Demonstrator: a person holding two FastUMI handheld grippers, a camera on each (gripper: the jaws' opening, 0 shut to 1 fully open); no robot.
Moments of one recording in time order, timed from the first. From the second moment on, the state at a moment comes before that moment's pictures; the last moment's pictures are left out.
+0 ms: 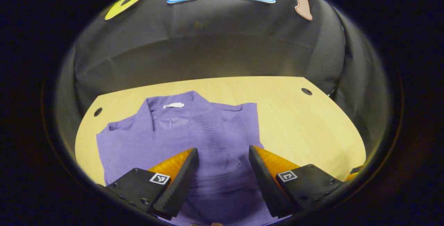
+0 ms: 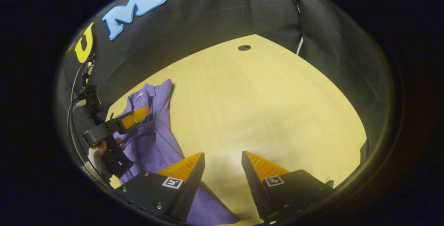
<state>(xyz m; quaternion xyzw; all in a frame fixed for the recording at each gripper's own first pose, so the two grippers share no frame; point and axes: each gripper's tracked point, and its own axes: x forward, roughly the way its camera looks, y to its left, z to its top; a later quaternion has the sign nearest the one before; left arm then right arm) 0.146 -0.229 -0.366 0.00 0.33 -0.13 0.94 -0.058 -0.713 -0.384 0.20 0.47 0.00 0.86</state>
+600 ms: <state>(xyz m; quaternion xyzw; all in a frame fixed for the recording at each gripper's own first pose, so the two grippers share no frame) 0.009 -0.092 -0.369 0.02 0.36 -0.07 0.93 -0.101 -0.662 -0.405 0.12 0.51 0.07 0.85</state>
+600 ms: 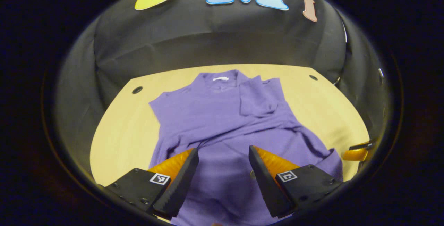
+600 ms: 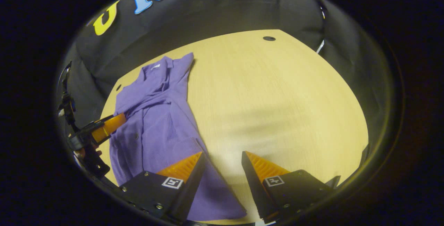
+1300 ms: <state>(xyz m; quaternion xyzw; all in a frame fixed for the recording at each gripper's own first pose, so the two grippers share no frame) -0.158 -0.017 -0.413 0.02 0.46 -0.02 0.89 -0.150 -0.631 -0.432 0.03 0.55 0.14 0.83</state>
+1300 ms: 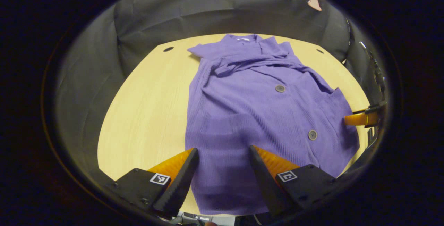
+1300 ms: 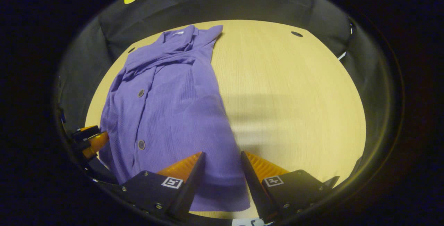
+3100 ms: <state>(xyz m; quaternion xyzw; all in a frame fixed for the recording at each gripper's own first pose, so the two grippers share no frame) -0.153 -0.026 -0.414 -0.02 0.45 -0.01 0.89 -0.153 -0.597 -0.424 0.05 0.53 0.14 0.83</state>
